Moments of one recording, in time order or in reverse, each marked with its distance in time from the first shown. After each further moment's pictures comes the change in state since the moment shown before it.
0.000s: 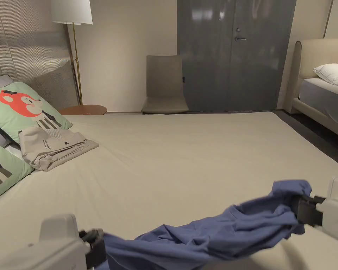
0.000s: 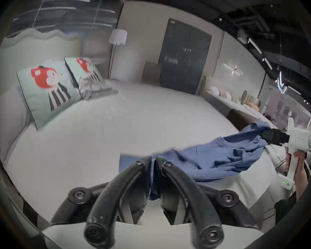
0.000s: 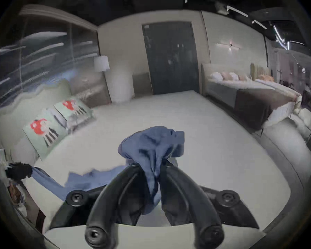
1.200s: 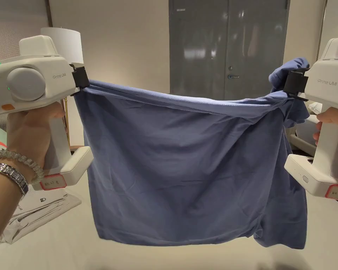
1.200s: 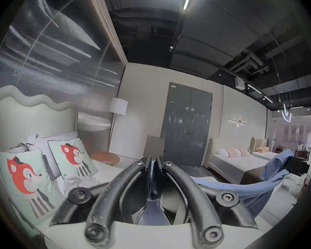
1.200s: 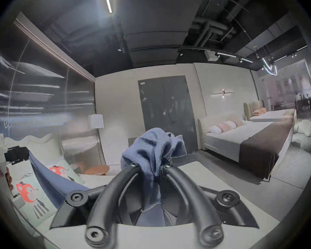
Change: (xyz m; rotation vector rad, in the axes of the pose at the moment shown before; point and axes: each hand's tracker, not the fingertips) left arm 0.025 0.385 -0.179 0.544 0.036 -0.031; right arm -0.074 0.292 -0.152 0.455 -0.070 -0.021
